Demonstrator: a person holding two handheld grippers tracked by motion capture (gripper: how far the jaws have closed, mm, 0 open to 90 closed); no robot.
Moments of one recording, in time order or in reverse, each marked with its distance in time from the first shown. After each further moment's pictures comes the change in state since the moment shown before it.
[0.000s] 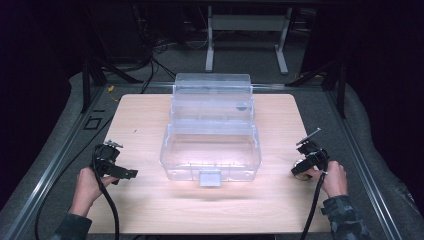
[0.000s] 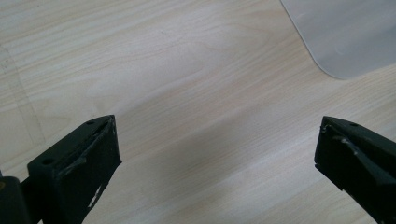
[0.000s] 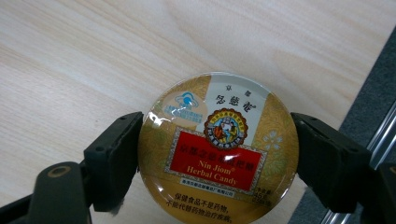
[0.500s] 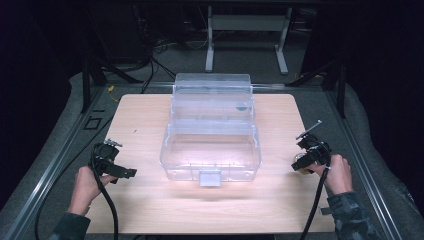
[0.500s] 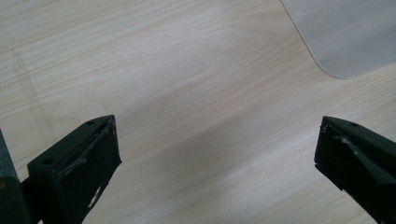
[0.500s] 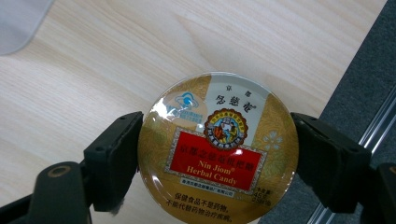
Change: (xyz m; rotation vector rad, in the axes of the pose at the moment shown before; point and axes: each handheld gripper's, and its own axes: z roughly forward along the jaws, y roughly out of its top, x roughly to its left) left arm 0.001 0.002 -0.005 0.009 0.016 0.011; right arm 0.014 0.009 -0.041 -0.049 -0.021 -0.067
